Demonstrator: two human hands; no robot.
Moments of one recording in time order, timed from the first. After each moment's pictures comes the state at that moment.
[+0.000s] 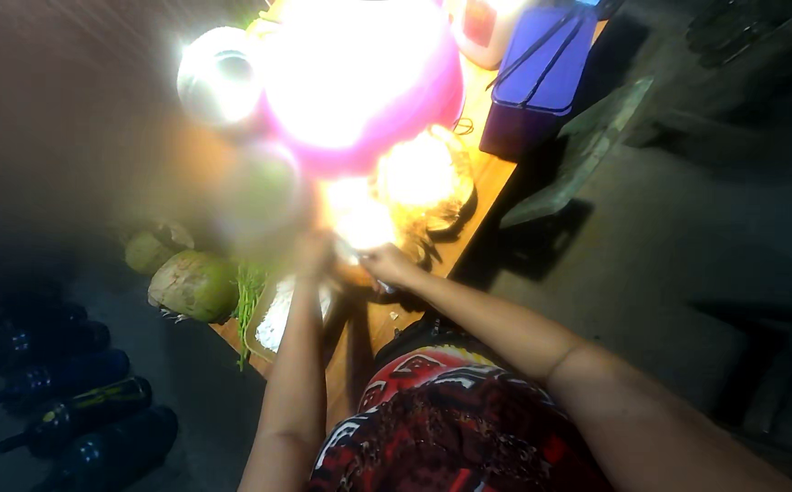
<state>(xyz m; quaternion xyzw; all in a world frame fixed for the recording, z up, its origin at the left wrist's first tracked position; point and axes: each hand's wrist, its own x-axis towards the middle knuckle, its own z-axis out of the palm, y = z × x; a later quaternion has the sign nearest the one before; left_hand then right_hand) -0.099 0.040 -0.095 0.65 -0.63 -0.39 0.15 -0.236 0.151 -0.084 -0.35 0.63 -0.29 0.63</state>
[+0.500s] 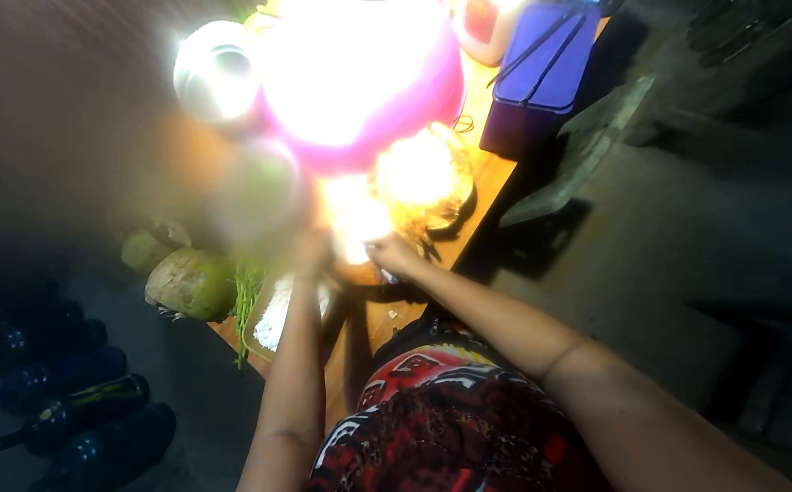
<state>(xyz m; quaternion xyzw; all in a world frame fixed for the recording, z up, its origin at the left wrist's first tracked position) -0.102 0.042 -0.091 0.66 -0.63 -0.40 0.15 -0.248 0.146 -0.083 -0.33 0.64 -0.30 0.63</state>
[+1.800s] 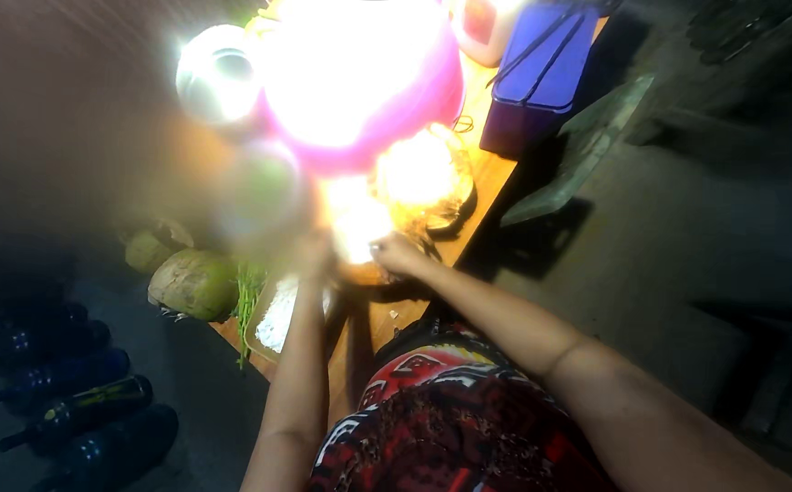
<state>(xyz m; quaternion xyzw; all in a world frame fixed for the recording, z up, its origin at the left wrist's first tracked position) -0.104 0.051 -0.087 0.67 -0.65 -0.32 0.15 -0.255 0.146 -0.085 -0.41 0.65 -0.22 0.60</state>
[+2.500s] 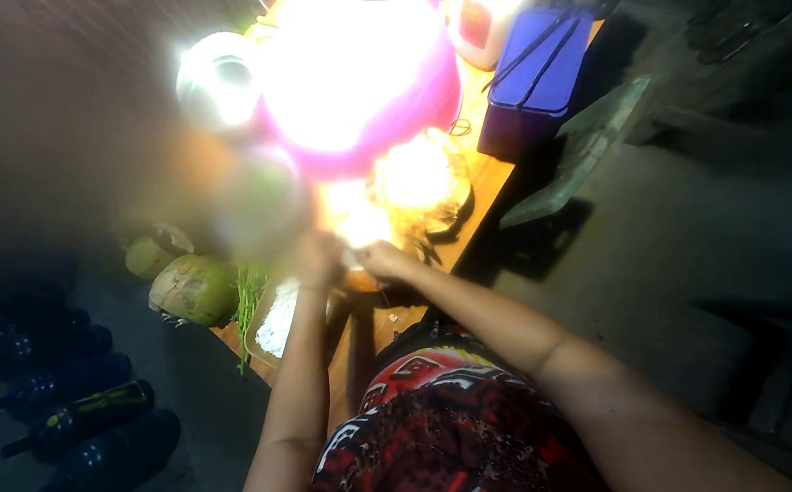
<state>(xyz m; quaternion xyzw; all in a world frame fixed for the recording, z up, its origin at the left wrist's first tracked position) -0.105 0.054 -0.082 0.57 -0.80 -0.18 0.04 -0.243 0.132 -0.085 -0.42 0.64 -0.19 0.61</state>
